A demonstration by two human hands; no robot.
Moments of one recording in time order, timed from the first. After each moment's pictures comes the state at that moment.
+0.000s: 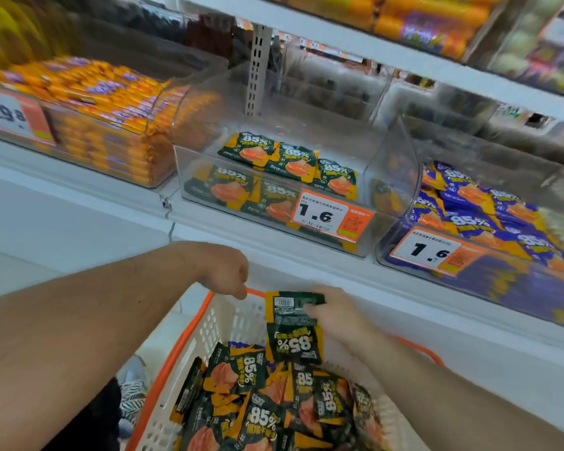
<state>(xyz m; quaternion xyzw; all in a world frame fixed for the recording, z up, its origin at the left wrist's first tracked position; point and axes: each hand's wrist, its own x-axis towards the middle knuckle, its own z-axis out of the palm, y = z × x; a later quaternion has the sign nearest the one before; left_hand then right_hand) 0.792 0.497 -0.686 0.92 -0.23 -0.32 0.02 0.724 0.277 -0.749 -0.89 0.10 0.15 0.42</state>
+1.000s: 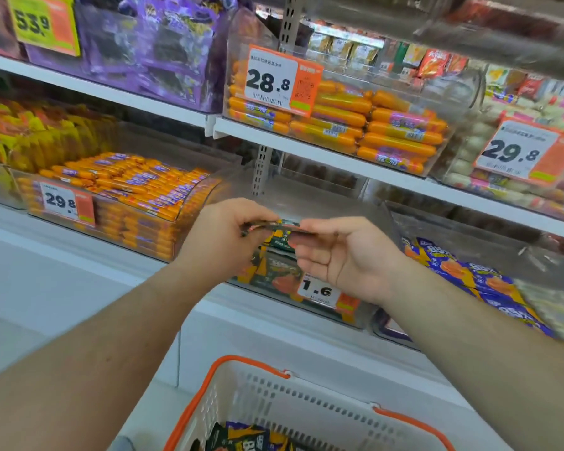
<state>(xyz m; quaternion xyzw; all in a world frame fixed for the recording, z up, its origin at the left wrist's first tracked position) 0.782 0.522 -0.575 0.82 -0.24 0.28 0.44 0.752 0.334 -0.526 -0.62 0.06 0.14 0.77</state>
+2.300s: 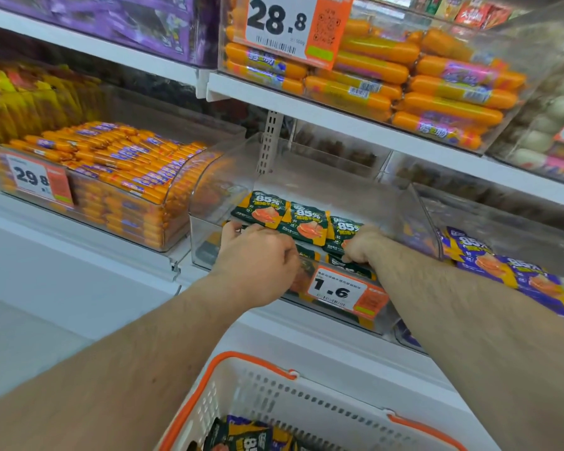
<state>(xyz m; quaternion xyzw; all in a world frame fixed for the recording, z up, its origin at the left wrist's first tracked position) 0.814 0.472 -0.621 0.96 -0.17 0.13 0.19 0.907 0.267 -0.614 -0.98 0.20 0.06 0.03</state>
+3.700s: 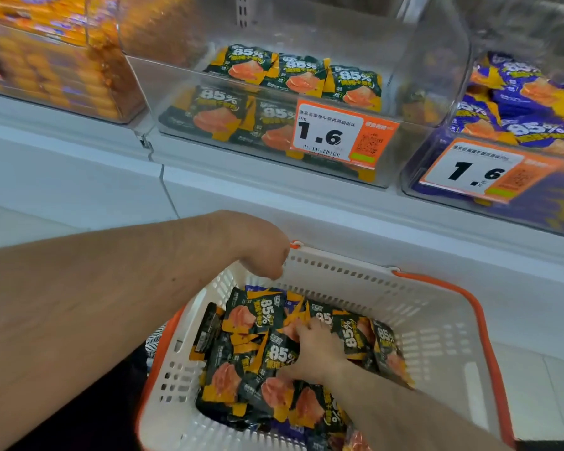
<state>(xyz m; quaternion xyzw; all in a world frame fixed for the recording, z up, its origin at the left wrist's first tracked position) 0.764 0.429 -0.709 0.87 -0.32 -0.36 -0.11 0.642 0.290 -0.918 -0.94 0.01 0.33 0.12</state>
